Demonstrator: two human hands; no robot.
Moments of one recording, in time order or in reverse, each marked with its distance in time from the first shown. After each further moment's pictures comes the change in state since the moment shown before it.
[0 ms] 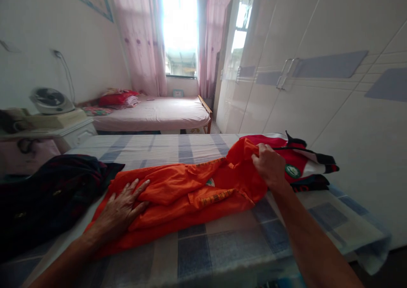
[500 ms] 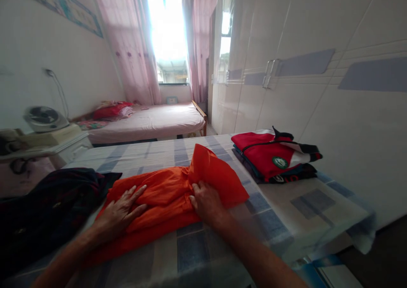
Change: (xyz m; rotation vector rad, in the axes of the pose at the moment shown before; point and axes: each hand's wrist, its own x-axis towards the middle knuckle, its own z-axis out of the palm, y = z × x) left_hand 0.001 -0.010 -0.013 -0.044 -0.062 0.110; right_hand -0.124 -0.127 0.008 0.429 -0.342 -0.455
